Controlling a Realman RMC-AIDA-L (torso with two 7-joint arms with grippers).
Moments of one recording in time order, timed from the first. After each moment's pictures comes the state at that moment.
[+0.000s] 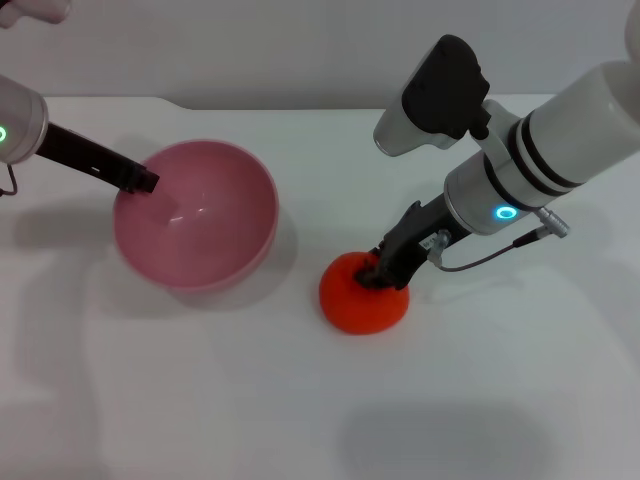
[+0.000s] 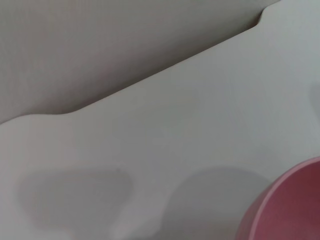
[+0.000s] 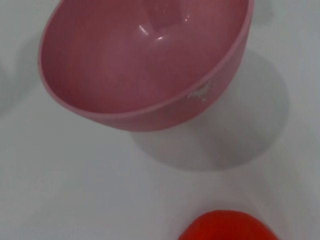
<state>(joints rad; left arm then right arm) -0.76 -1.97 0.98 0.94 2.54 1.35 -2.33 0.88 2.08 -1.52 -0.80 -2.30 -1.17 2.28</state>
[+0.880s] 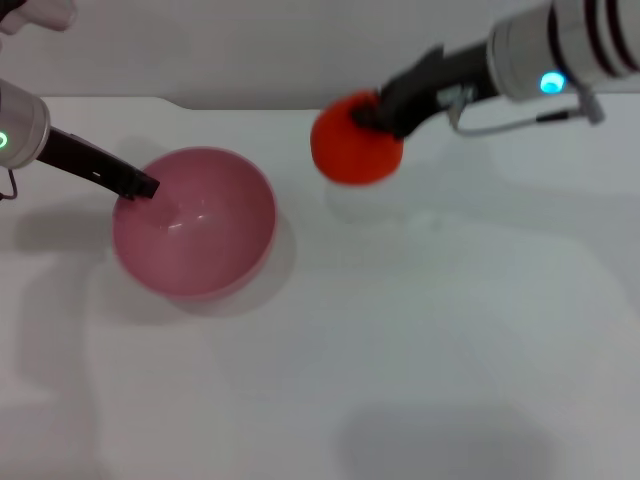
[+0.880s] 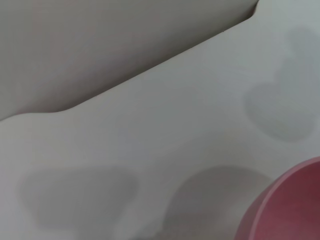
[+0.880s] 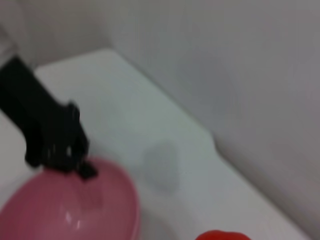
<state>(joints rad) -0.75 -1.97 1.00 0.95 2.54 1.35 -2.31 0.77 2.07 -1.32 -1.21 -2.30 -1.18 2.31</state>
